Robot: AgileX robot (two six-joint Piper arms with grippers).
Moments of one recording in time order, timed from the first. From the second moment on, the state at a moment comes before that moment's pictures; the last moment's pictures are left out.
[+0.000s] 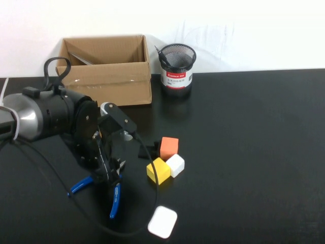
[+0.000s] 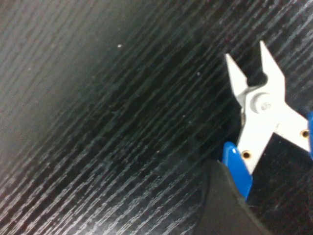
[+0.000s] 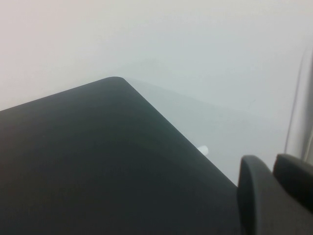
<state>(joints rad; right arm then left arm) 0.00 -0.01 0.03 -1.08 0.46 1.26 -0.46 1.83 -1.13 0.06 0.73 0.46</state>
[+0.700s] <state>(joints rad) 0.00 -0.01 0.03 -1.08 0.46 1.26 -0.41 1.92 -1.15 -0.01 0.72 0.42</state>
